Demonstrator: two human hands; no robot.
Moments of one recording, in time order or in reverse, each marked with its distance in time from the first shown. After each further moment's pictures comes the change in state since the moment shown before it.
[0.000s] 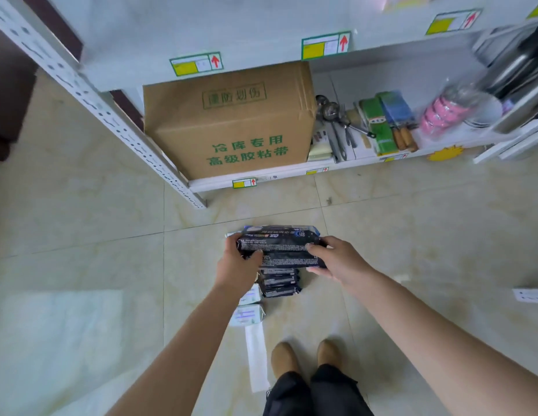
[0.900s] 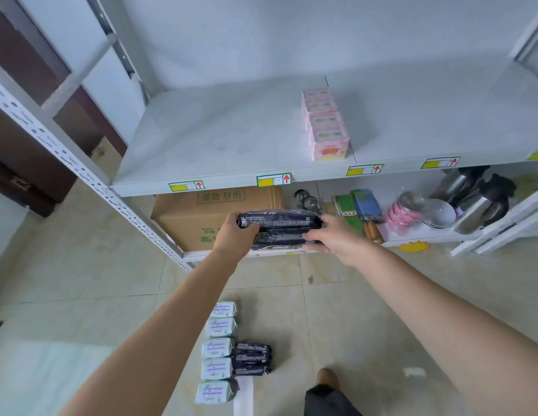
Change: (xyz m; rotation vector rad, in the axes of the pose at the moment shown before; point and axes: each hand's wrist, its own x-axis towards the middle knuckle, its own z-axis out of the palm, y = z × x) left_hand -0.052 0.265 0.041 0.024 0.181 0.219; right_hand -0.055 -0.230 -0.152 -0.133 -0.129 -0.330
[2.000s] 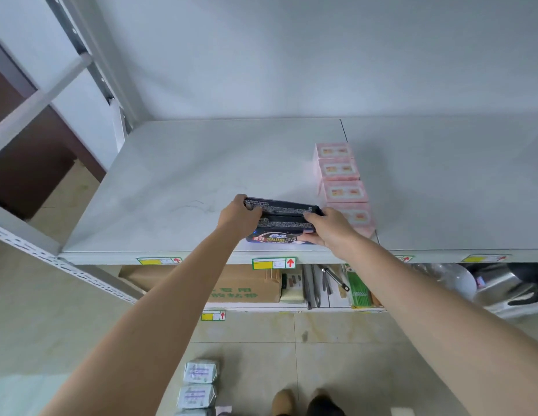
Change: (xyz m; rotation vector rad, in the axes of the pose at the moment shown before) left_hand 0.243 0.124 0.005 0.248 0.009 0.067; right_hand 0.218 -0.144 -0.019 0.021 0.101 -0.001
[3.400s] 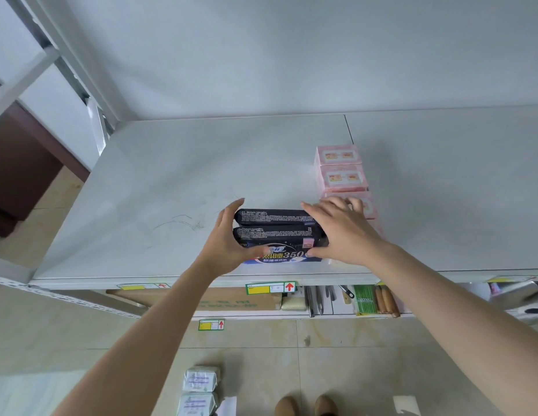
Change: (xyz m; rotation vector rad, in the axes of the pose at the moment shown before) left_hand 0.047 -0.045 0.018 -0.174 -0.082 0.342; right_hand 0.043 -0.019 -0.040 -1.518 -0.029 -0.781
